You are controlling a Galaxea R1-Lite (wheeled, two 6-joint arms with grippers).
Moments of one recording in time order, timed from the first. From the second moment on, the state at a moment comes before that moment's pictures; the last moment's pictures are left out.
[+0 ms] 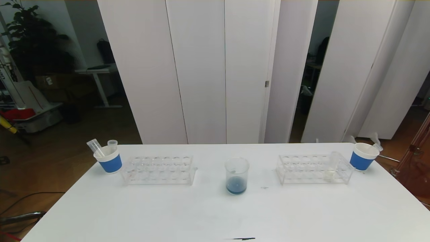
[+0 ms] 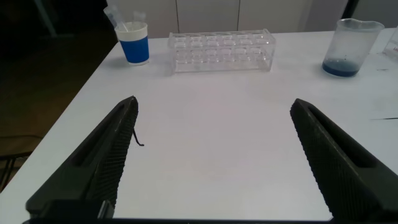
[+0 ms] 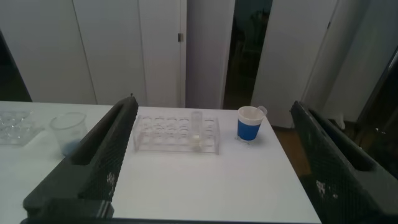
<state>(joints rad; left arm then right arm) -0.01 0.00 0.00 0.00 -0.01 0.02 -0.01 0.39 -0.54 0.03 0.00 -0.01</state>
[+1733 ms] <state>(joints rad) -0.01 0.00 0.00 0.00 -0.01 0.02 -0.01 1.60 -0.31 -1.06 -0.06 0.01</state>
